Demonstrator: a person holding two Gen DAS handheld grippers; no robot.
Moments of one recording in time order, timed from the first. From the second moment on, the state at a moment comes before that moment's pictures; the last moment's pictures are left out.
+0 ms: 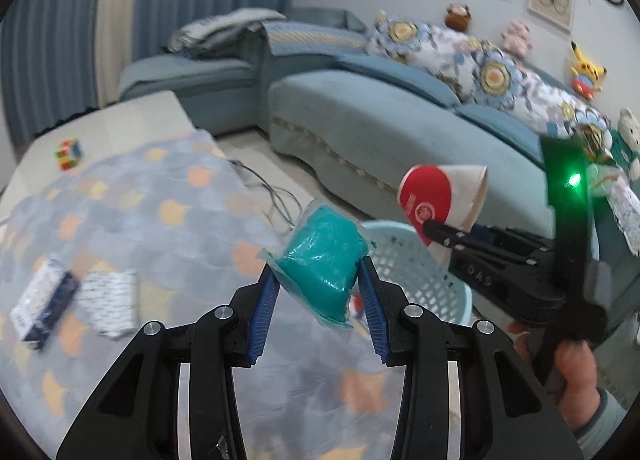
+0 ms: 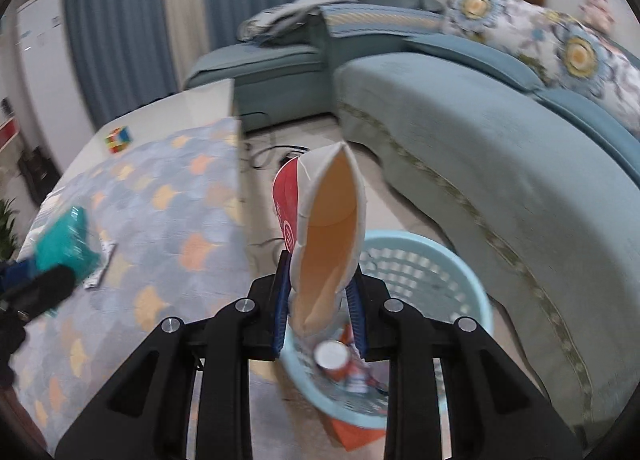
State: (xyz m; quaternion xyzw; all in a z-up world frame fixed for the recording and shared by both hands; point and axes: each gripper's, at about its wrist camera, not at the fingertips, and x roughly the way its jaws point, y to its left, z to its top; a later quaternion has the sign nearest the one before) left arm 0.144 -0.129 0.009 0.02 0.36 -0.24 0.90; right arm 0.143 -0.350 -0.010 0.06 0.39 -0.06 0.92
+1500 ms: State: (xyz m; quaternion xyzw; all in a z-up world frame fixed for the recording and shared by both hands) left arm 0.155 -0.084 -0.025 -0.16 0.39 -0.26 0.87; right arm 0.124 -0.309 -0.028 0.05 0.40 -0.05 0.92
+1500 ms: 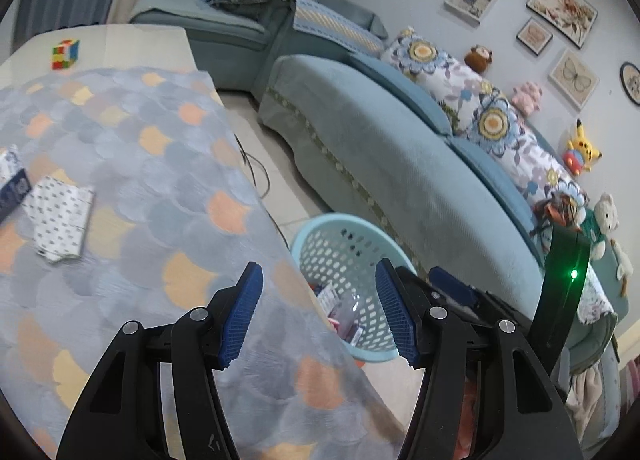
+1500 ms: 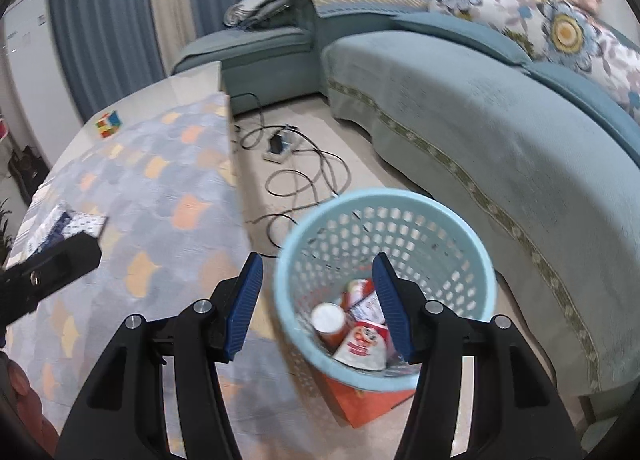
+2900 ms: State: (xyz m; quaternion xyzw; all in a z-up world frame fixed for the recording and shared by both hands) left arm 0.237 0.164 -0.069 -0.06 0.47 -0.07 0.88; right arm 0.191 -0.099 -0.066 0.03 0.35 0.14 0.93
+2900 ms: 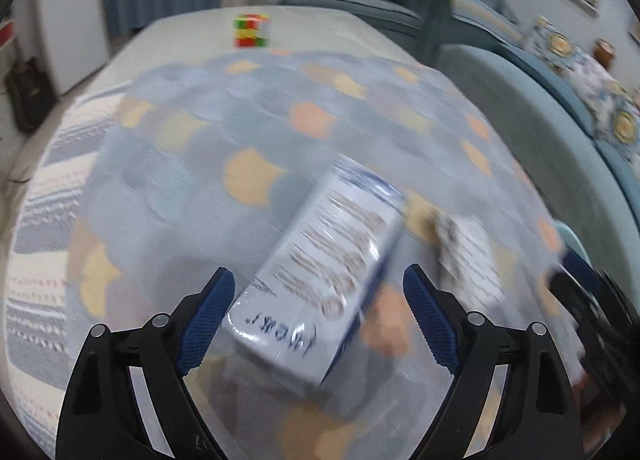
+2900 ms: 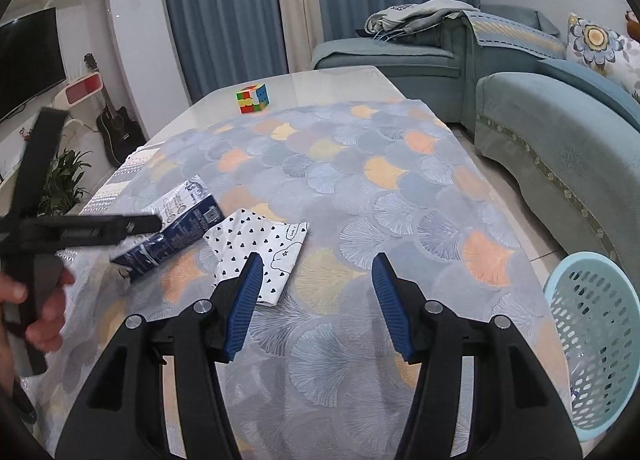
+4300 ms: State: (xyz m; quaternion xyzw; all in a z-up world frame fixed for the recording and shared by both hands) left arm 0.188 0.182 -0.085 -0.15 0.36 0.04 0.92; right arm 0.246 -0.019 -0.101 -0.01 0.46 0.11 0.88
